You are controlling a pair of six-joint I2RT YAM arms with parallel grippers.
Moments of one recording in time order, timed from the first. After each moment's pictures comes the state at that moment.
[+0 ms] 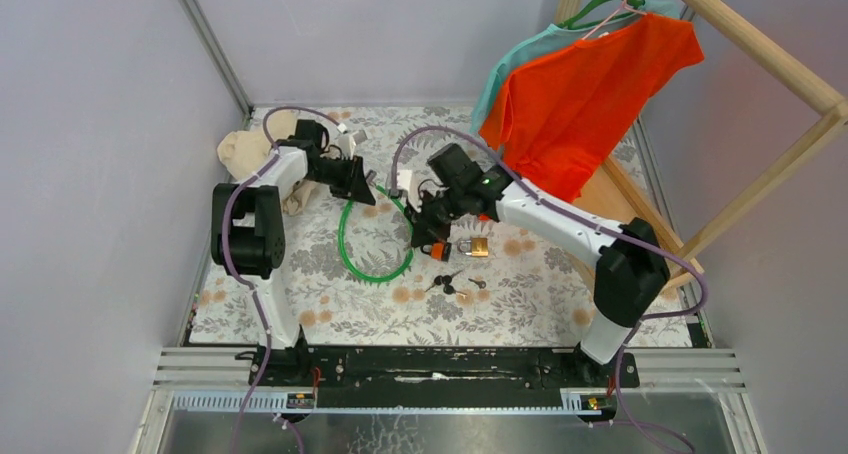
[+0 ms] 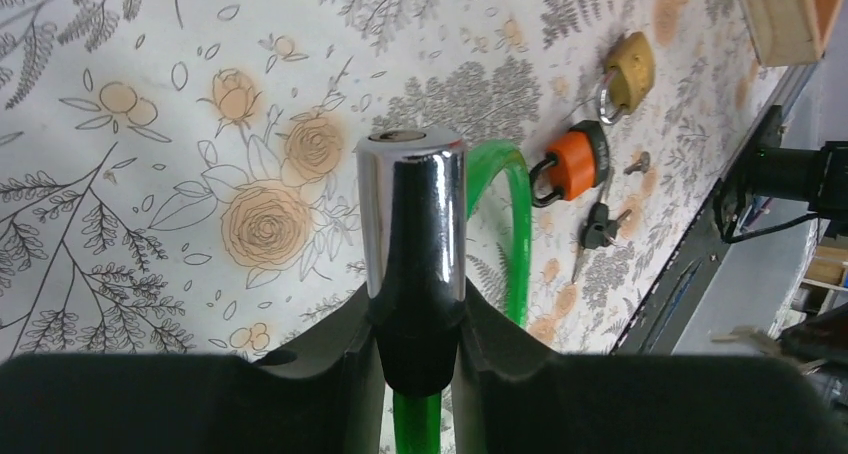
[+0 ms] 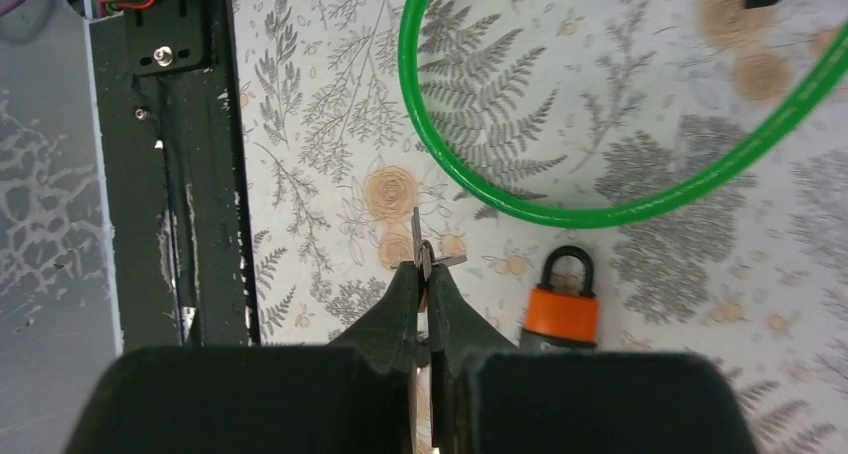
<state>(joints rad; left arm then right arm) -0.02 1.90 1.39 -0.69 0.88 0.22 0.78 1.68 1.43 -0.64 -0.61 -0.41</state>
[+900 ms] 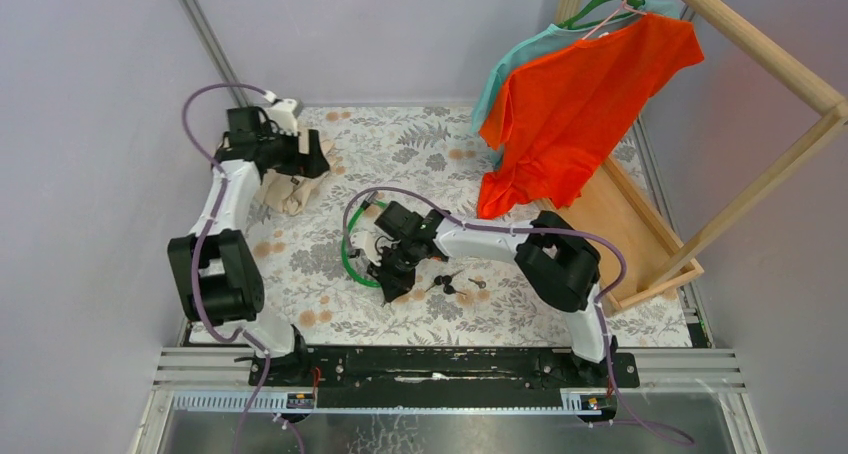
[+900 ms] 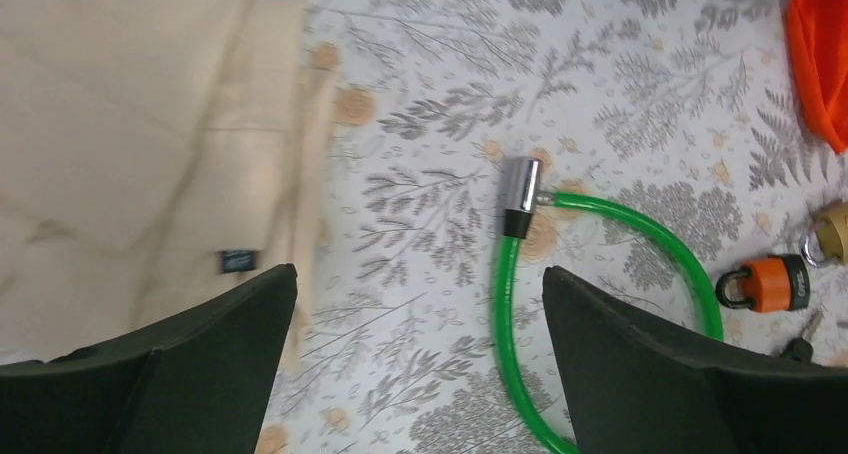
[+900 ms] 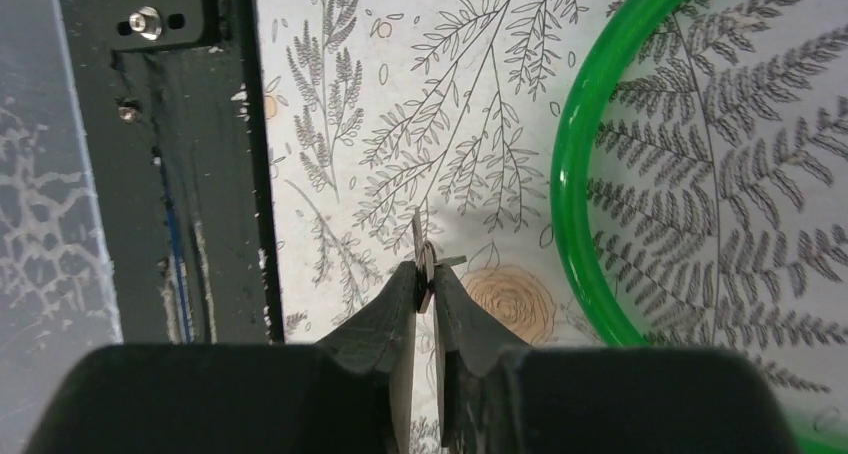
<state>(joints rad) 0.16 1.64 1.31 -0.48 0.56 0.22 1.02 2.02 1.43 -0.50 -0.61 -0.27</state>
